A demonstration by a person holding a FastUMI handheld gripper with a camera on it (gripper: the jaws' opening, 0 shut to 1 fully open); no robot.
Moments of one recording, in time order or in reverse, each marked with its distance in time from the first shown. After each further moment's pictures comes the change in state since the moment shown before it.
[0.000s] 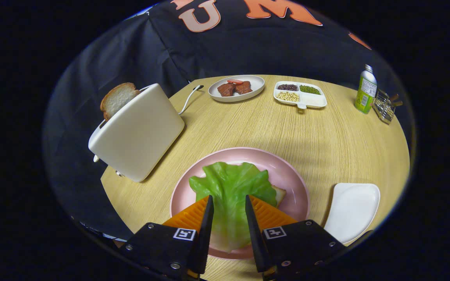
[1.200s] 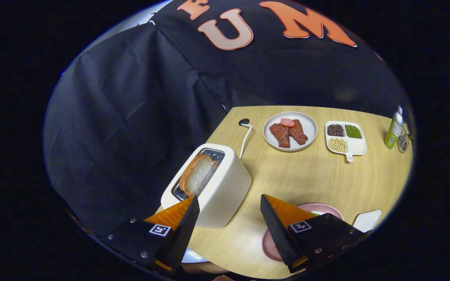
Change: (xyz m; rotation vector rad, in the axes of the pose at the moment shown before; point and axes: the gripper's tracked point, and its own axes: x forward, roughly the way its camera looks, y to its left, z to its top) arm -0.047 0.169 0.164 0.052 -0.071 0.237
